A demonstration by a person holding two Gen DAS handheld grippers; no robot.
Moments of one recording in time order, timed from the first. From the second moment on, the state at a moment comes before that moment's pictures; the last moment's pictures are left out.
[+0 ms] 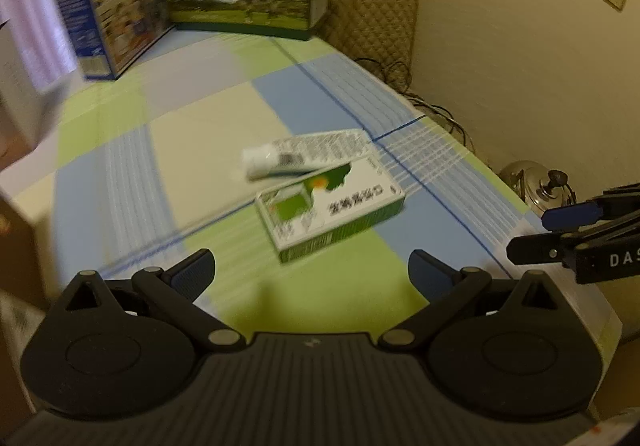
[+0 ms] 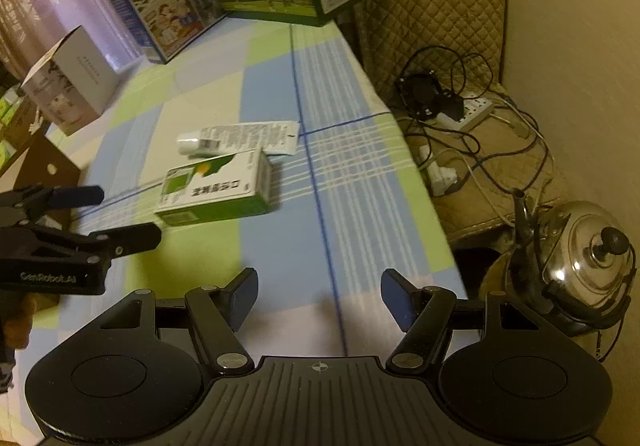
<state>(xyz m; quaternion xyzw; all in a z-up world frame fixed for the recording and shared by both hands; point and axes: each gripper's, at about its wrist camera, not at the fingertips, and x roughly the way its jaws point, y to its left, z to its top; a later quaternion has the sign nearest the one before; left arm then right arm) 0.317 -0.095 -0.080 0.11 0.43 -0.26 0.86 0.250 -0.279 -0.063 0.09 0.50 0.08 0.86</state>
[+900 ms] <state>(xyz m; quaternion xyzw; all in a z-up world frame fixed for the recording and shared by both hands) 0.380 -0.160 -0.132 0.23 0.42 -0.38 0.79 0.293 -0.301 -0.086 0.11 0.52 0.05 0.84</state>
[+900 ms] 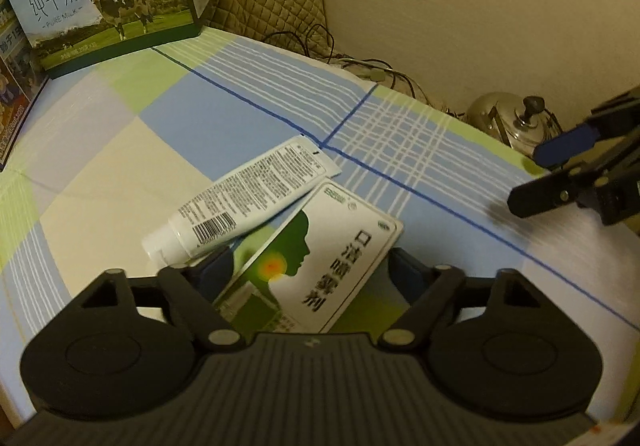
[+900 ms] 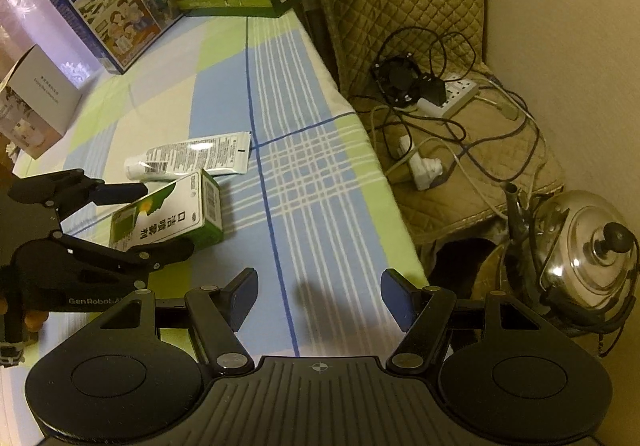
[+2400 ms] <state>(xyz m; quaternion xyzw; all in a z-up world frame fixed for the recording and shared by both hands) 0.373 -0.019 -0.130 0.02 0.52 -0.02 0.86 0.402 -0.175 -0.124 -0.20 0.37 0.40 0.81</state>
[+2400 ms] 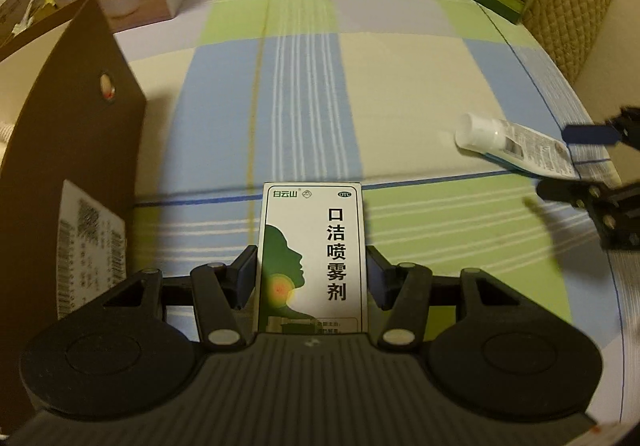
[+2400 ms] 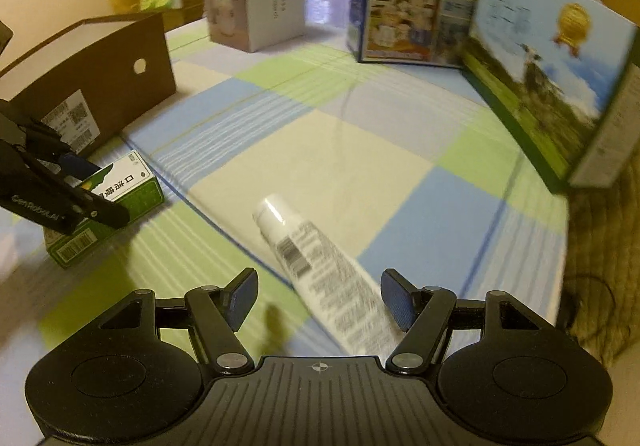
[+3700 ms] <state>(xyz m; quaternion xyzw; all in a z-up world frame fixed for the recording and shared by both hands) 0.266 -0.011 -0.131 0.03 0.54 -0.04 0.84 0.230 -0.149 -0.128 -0.08 0.52 0.32 0.79</state>
